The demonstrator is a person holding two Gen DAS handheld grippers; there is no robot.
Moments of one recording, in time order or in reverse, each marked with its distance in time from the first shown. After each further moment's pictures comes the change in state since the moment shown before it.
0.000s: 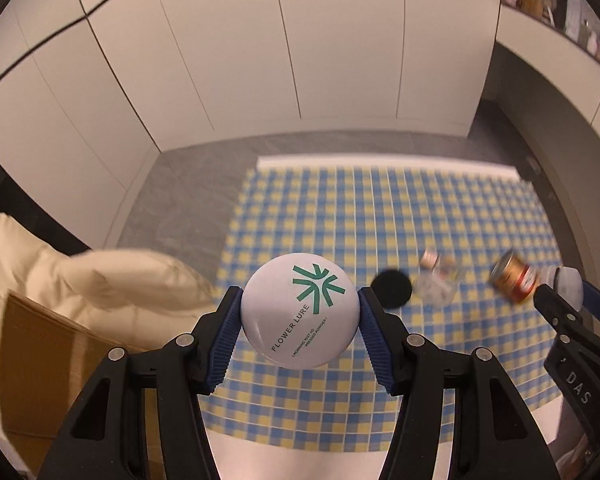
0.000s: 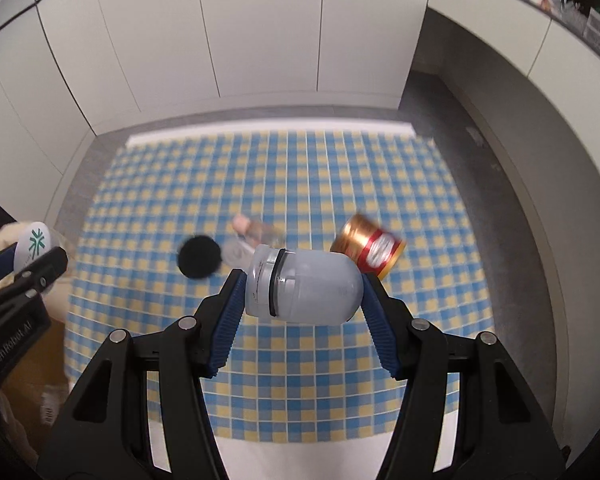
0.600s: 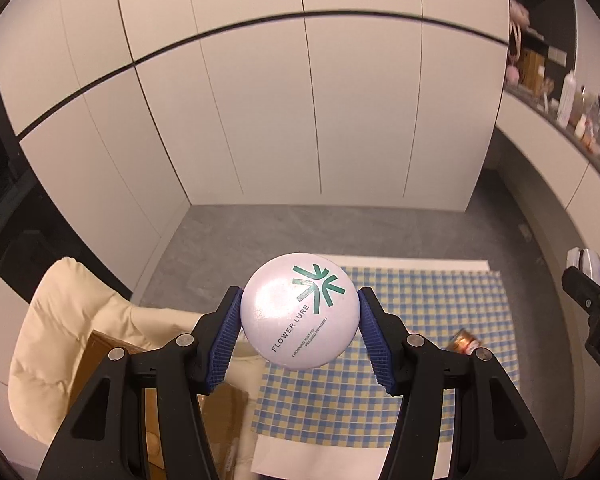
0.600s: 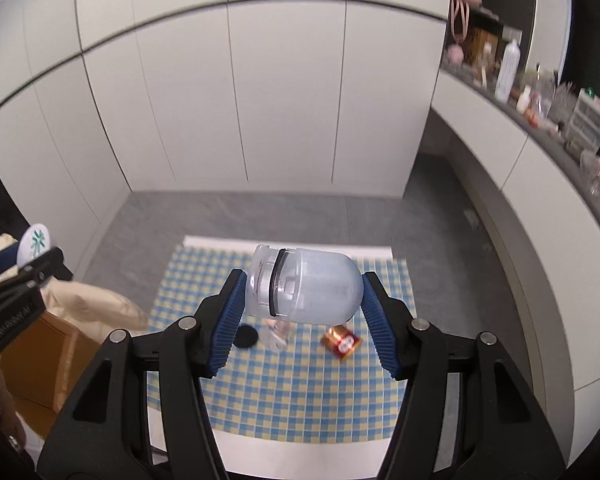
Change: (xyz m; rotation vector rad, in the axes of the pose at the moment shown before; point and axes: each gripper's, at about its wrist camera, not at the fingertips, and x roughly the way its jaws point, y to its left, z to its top) left arm -0.200 0.057 0.064 -0.082 -0.191 0.019; right arm -0.215 -0.004 0.094 -0.071 -0.241 0.058
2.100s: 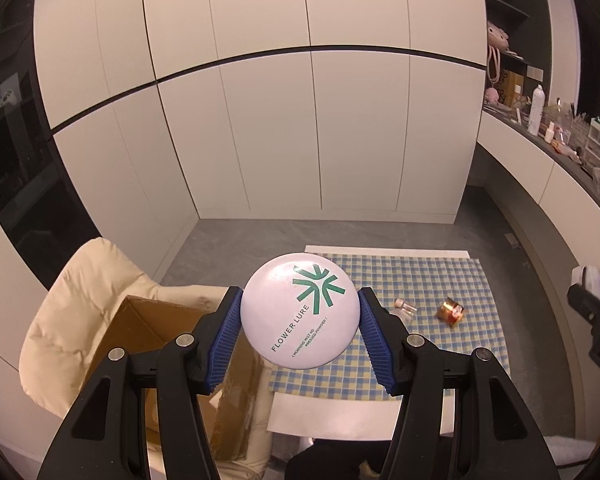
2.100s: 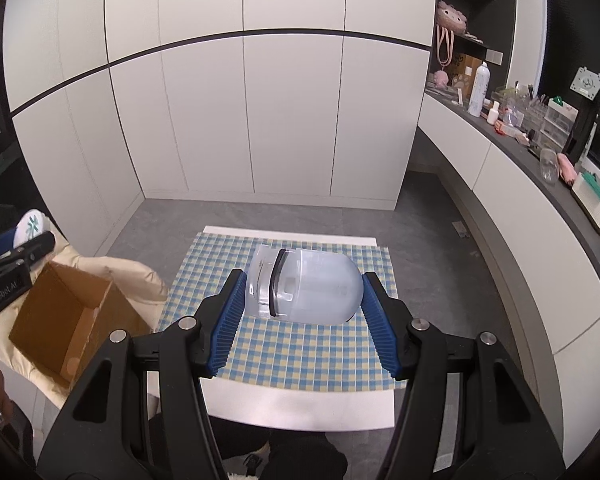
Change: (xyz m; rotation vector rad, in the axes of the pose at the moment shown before) left arm -0.129 0.037 -0.120 0.004 -0.111 -0.014; right arm -0.143 -0.002 -0.108 -0.021 -0.081 -0.003
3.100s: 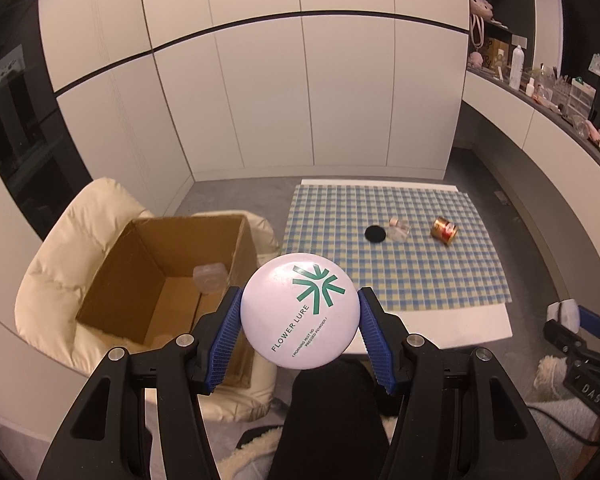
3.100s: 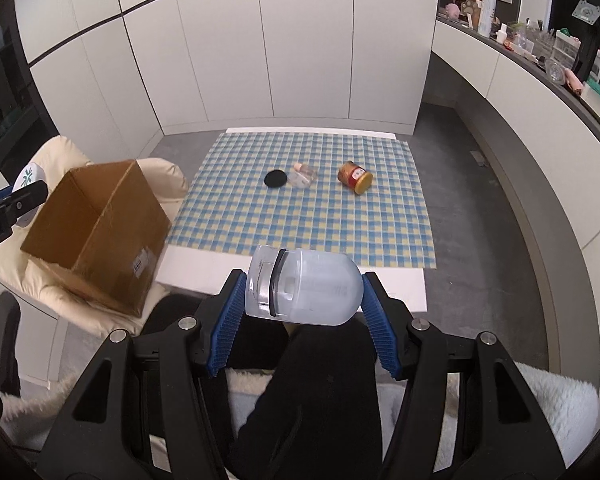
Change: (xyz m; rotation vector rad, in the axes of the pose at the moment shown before) left arm -0.043 0.023 -0.143 0.027 0.102 -0.030; right arm -0.028 0.001 -0.176 0.019 0.200 0.074
